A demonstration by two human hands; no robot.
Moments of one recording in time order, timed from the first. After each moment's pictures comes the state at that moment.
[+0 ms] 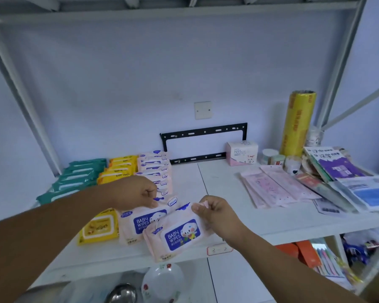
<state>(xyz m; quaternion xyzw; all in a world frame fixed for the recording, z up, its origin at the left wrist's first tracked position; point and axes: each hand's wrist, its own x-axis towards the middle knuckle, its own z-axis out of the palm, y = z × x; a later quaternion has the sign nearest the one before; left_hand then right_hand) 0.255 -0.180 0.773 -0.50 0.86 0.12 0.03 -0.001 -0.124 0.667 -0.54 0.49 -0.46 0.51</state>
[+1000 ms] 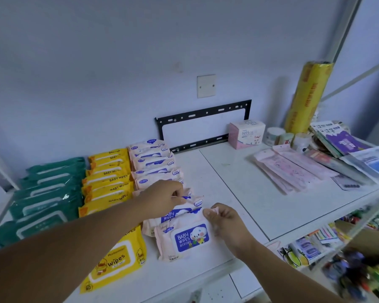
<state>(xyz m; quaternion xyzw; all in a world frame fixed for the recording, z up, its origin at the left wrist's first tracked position) 0.285 -0.322 0.665 -0.42 0.88 0.21 -0.06 0.101 -0.201 0.591 -0.39 0.59 -0.51 0.49</state>
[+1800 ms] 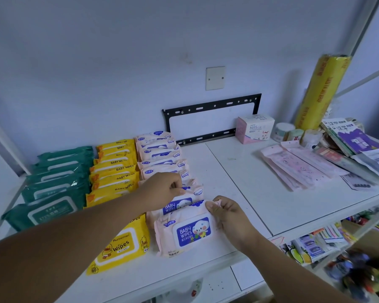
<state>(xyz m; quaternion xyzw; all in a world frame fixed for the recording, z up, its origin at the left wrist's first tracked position) 0.296 -0.317 0.663 -0.46 0.86 0.21 -0.09 0.105 -0.197 0.599 -0.41 0.56 -0.49 0.53</state>
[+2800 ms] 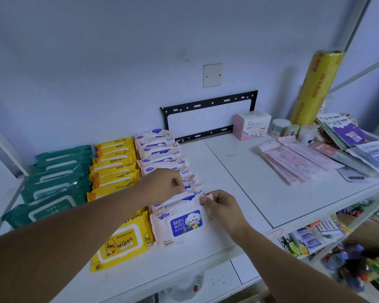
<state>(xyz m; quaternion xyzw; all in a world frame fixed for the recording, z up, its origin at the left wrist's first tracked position) 0.304 -0.321 0.666 -0.44 0.87 0.21 -0.07 0.118 -0.212 0.587 -0.37 0.61 -0.53 0.47</state>
